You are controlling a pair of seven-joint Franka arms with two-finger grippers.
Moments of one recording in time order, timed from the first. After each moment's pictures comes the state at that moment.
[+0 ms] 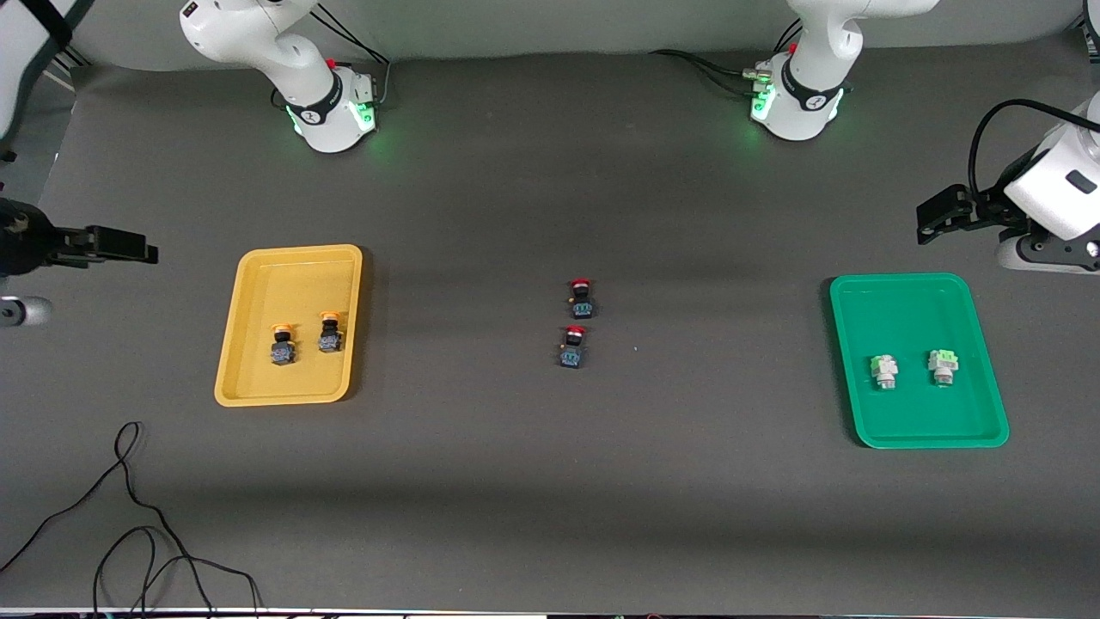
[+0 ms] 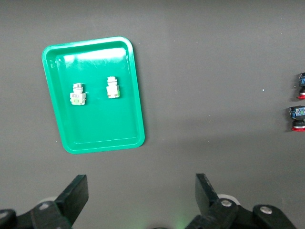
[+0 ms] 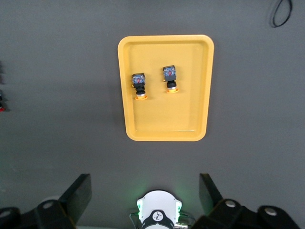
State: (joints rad) left arm -0.08 0.00 0.01 -1.59 0.02 1.53 0.01; right arm 0.74 0.45 -1.10 -1.16 0.37 1.13 -0.25
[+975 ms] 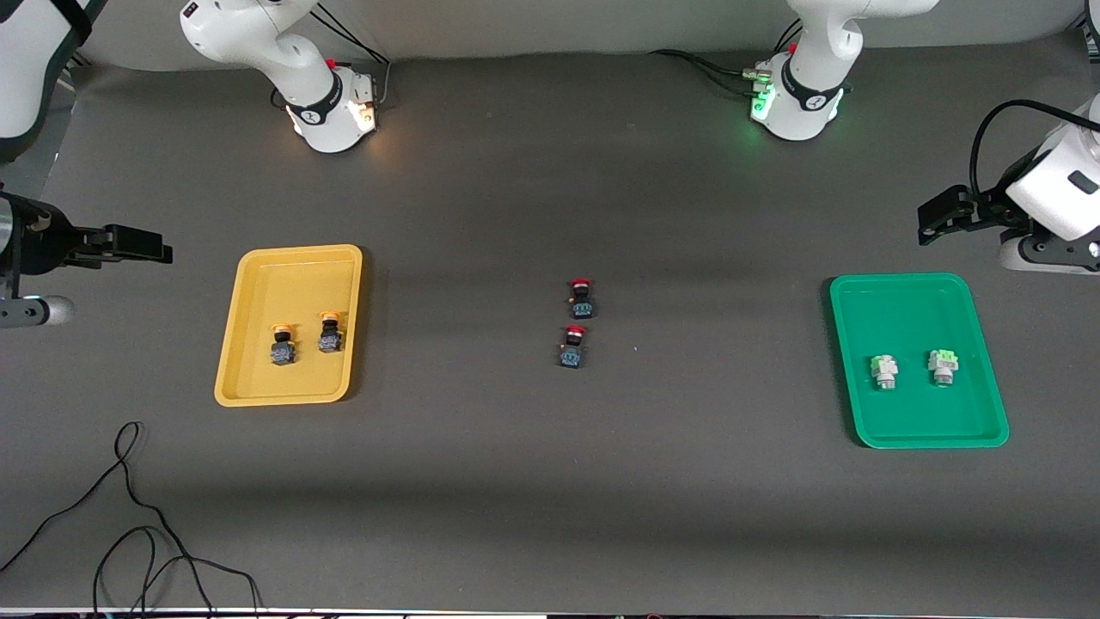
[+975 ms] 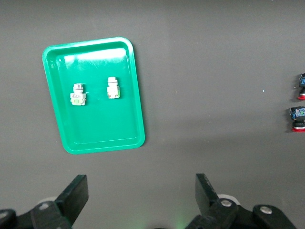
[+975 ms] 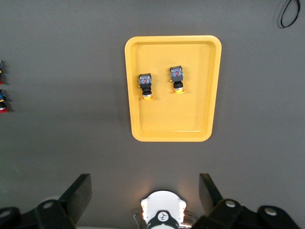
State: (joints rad) left arm -0.08 0.00 0.01 -1.59 0.01 1.53 0.01; right arm 0.70 0.44 -0.99 -1.15 0.35 1.13 -0.18
